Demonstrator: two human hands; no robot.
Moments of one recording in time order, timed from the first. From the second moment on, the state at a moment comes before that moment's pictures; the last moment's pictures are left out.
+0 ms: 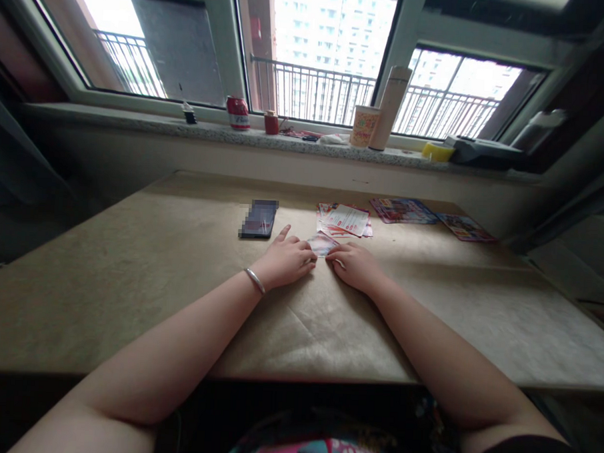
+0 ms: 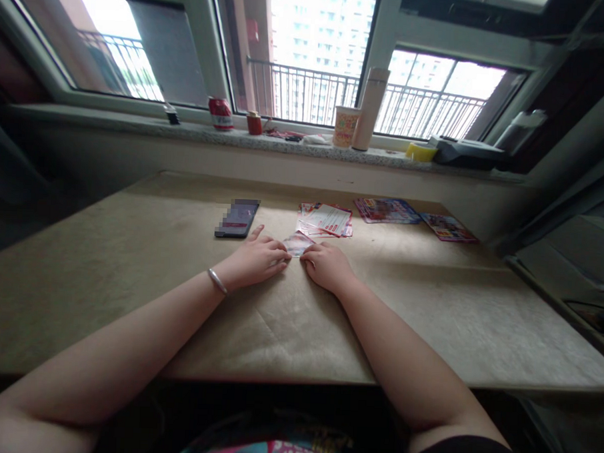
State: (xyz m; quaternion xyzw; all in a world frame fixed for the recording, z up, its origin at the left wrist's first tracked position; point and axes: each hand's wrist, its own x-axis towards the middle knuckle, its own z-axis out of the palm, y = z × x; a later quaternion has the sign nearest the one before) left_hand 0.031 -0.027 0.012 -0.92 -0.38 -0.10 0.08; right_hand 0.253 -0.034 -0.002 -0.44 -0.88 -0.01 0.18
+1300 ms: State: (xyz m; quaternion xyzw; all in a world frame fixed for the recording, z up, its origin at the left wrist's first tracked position) left_hand -0.010 -0.017 0.040 -0.88 -0.47 -0.01 -0.02; right_hand 0.262 -0.032 -0.005 -0.44 -0.88 0.00 0.19
